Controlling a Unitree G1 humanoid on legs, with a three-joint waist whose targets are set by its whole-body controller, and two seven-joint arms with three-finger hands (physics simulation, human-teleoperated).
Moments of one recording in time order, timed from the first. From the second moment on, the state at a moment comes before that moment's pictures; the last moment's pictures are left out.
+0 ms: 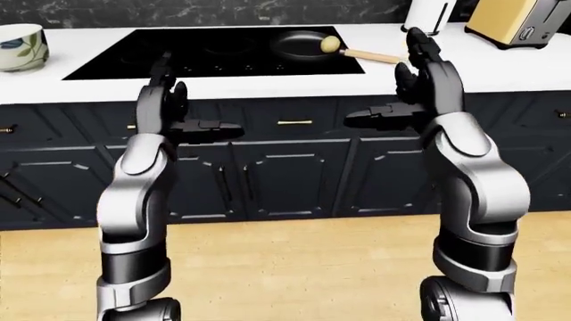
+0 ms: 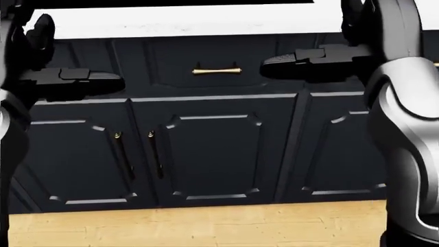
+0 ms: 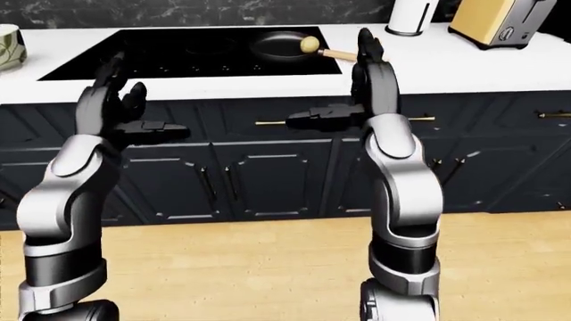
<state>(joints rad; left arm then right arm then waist) -0.67 0.29 0.19 -0.13 -0.20 0.68 0.05 -0.76 -0.24 -0.15 -0.31 0.11 0.91 -0.06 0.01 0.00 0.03</state>
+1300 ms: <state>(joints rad) -0.67 0.33 0.23 -0.13 -0.22 0.72 0.04 -0.78 -0.31 -0.19 -0.31 0.22 0.96 -0.07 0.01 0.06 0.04</state>
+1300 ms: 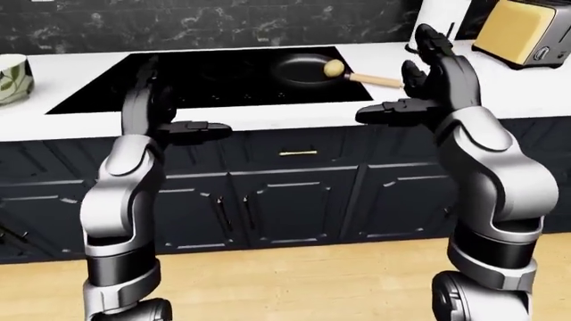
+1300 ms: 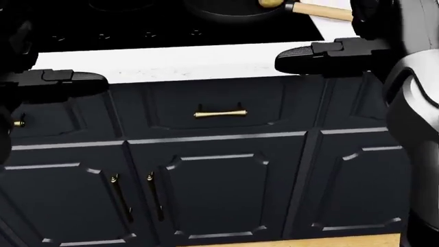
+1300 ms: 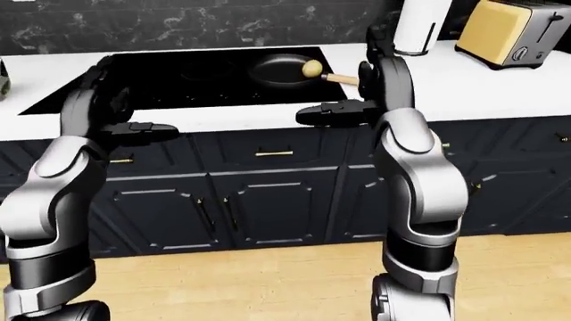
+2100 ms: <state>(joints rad) -0.68 0.32 0.19 -0.18 -0.24 0.76 0.03 -0.82 -0.31 -0.19 -0.31 0.19 1.00 -0.09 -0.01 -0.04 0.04</state>
